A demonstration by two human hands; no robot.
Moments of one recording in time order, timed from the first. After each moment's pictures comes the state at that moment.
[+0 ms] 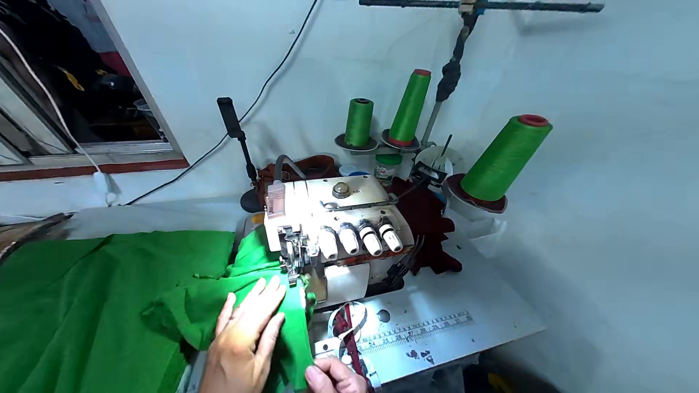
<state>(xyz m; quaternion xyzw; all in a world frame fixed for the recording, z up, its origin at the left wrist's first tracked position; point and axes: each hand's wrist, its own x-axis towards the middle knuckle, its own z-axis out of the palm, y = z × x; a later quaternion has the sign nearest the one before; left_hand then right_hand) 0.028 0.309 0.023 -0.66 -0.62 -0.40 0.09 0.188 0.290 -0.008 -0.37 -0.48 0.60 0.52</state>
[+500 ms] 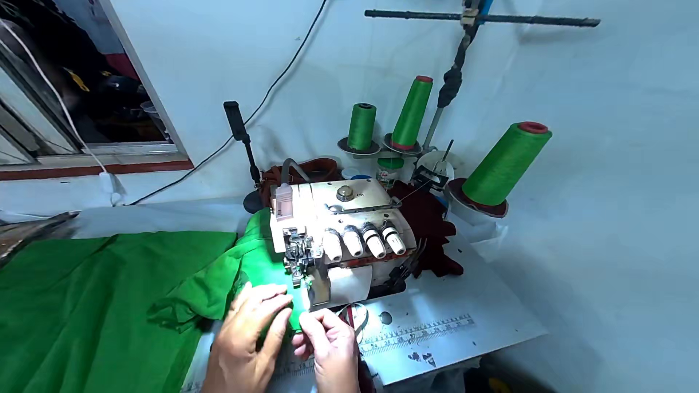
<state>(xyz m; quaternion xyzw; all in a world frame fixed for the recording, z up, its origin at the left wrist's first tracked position) 0.022 0.318 0.032 -0.67 -0.57 -0.47 0.09 0.153 0.337 0.019 -0.36 -0.43 0.62 0.55</state>
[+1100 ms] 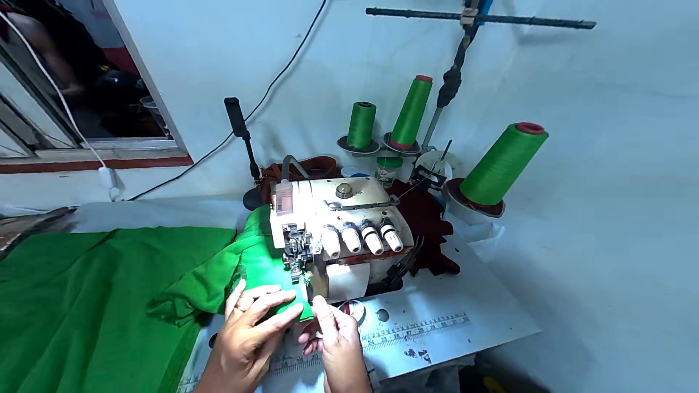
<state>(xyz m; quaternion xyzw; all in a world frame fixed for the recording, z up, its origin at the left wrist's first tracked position) 0.007 0.323 0.010 -0.74 -0.47 -0.48 0.09 0.166 0.345 0.028 -0.40 -0.43 0.64 0.50</state>
